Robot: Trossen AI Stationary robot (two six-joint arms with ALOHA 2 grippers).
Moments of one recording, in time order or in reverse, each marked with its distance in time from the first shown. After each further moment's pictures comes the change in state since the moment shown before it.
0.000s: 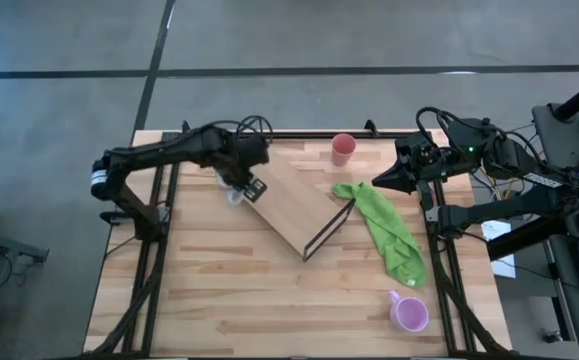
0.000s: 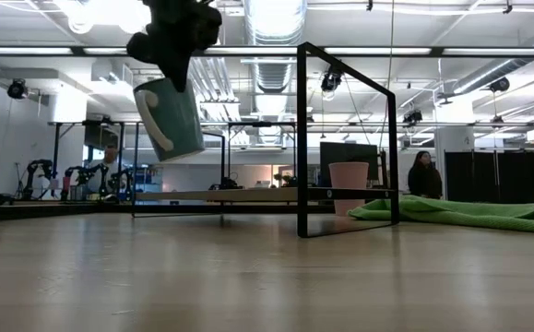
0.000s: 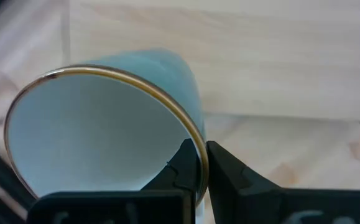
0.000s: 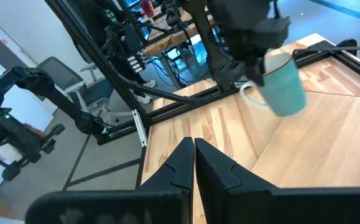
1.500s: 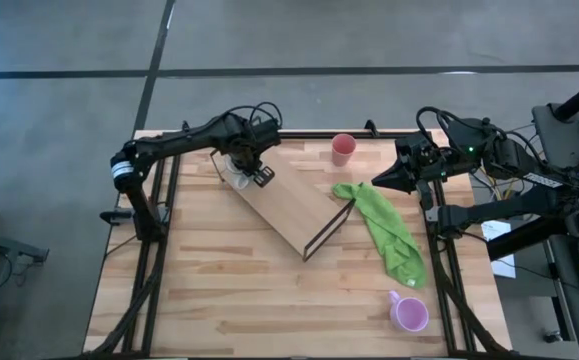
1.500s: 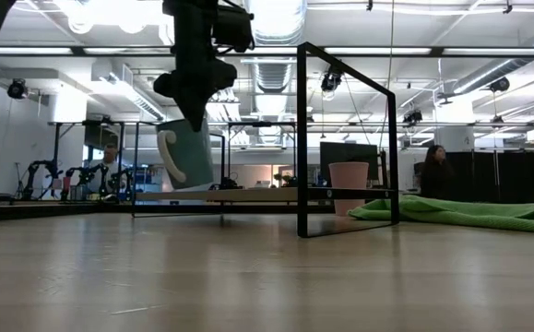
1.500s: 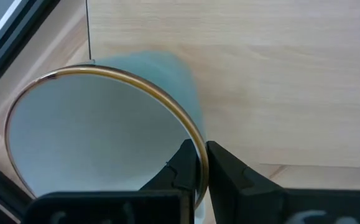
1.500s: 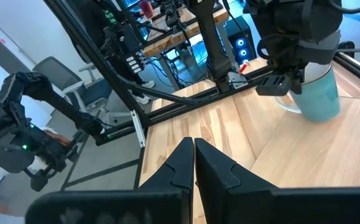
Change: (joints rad) left arm 0.161 0.157 0.007 0.099 -0.015 0.214; right arm 0.000 0.000 0.000 0.001 0.008 -0.007
